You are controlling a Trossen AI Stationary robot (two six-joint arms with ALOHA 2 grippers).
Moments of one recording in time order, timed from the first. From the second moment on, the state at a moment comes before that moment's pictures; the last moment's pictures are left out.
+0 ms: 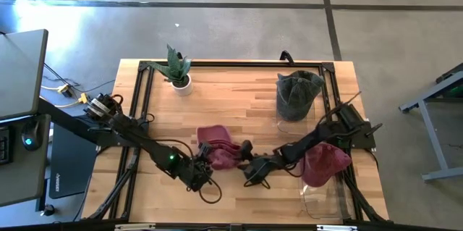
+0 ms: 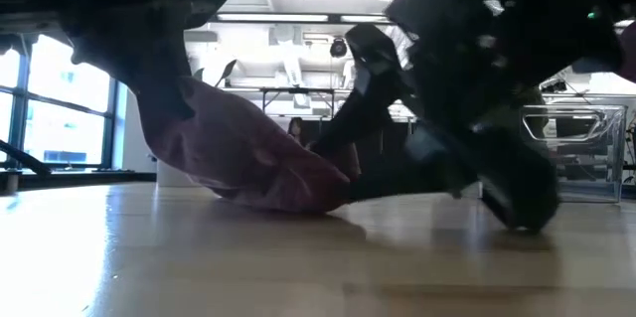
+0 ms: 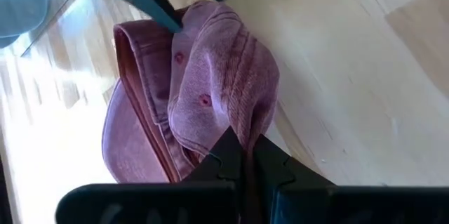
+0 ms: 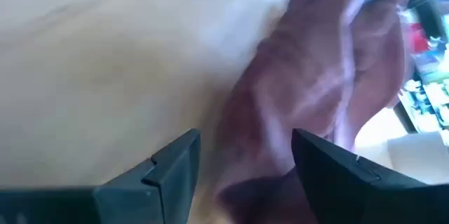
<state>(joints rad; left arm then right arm) -0.60 1.66 1.07 -0.51 -0.52 0.11 0.42 1.98 0.87 0.49 0.43 -0.64</state>
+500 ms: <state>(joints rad) -0.64 1.64 1.07 -0.51 -0.65 0.10 0.38 1.99 0.87 0.49 0.34 -0.58</state>
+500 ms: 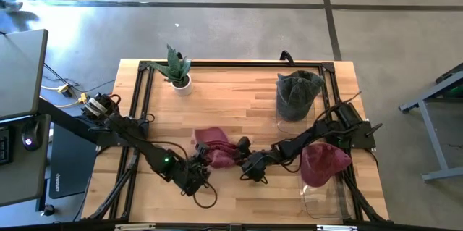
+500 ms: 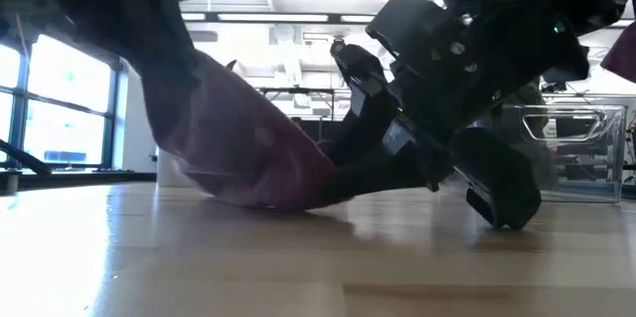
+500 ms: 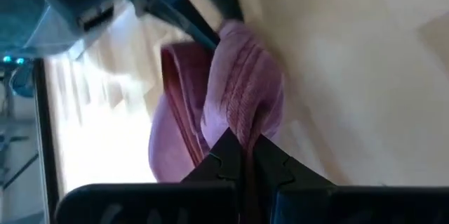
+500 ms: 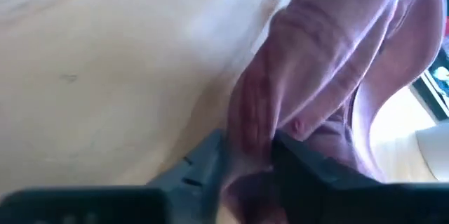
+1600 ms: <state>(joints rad) -0.57 1.67 1.14 -0.36 -0.39 0.27 0.30 1.82 0.93 0.25 -0.37 -0.32</state>
